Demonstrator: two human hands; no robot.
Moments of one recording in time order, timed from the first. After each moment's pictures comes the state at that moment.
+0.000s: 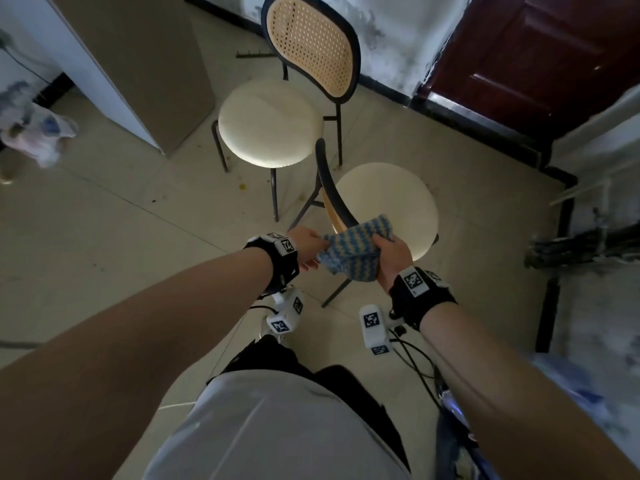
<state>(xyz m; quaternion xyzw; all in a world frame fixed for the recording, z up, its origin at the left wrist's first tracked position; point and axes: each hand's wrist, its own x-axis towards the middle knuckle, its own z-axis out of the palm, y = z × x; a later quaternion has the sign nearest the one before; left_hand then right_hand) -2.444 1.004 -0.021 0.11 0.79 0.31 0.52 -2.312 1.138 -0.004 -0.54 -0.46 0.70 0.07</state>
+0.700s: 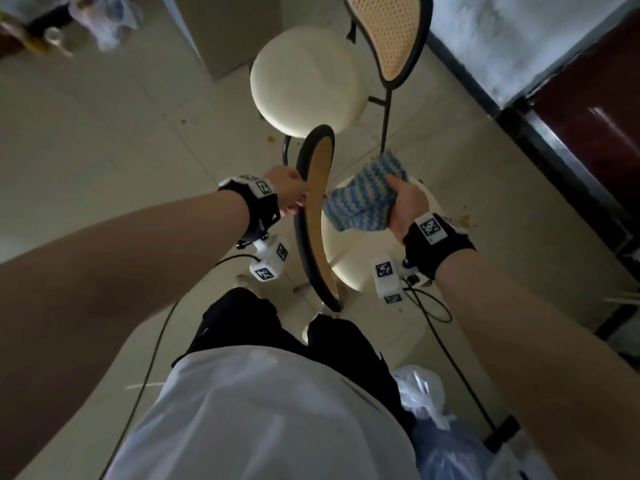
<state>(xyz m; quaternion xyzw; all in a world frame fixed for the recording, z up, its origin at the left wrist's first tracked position) -2.505 1.155 -0.034 -0.11 0.83 0.40 0.38 -2.438 1.366 -0.017 -0.43 -0.49 0.75 -0.12</state>
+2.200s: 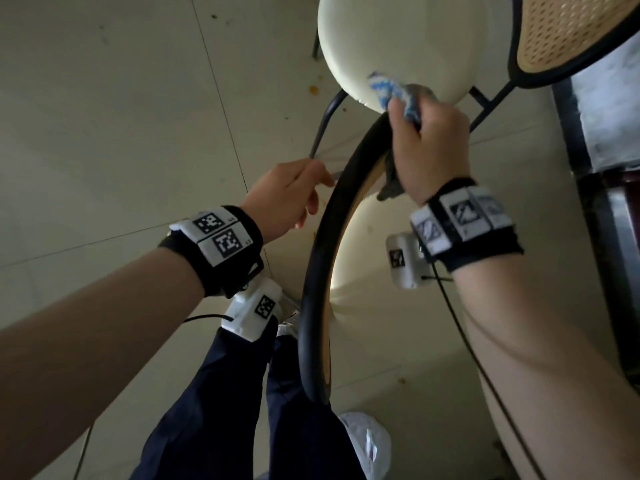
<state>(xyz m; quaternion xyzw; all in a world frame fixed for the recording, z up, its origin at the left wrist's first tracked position) -2.504 1.123 -0.186 -0.12 0.78 0.57 0.22 -2.587 1.299 -0.144 0.08 -0.94 0.33 0.03</state>
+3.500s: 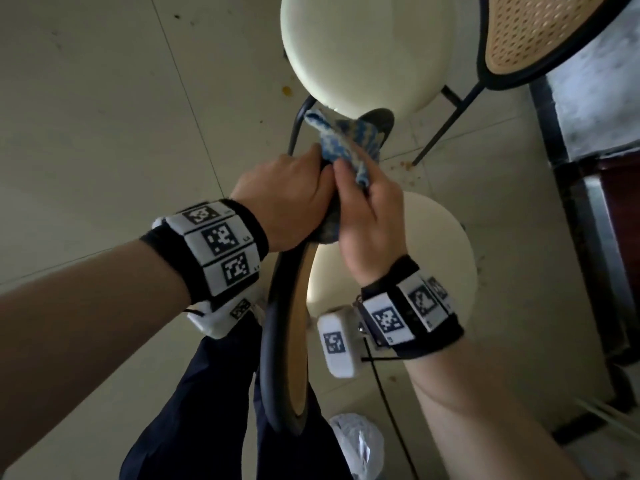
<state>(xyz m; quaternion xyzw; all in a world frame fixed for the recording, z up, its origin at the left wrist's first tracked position) -2.559 1.163 -0.154 0.05 0.93 0.30 0.19 -2.542 1.291 -0.148 -0.05 -0.83 0.56 -0.09</state>
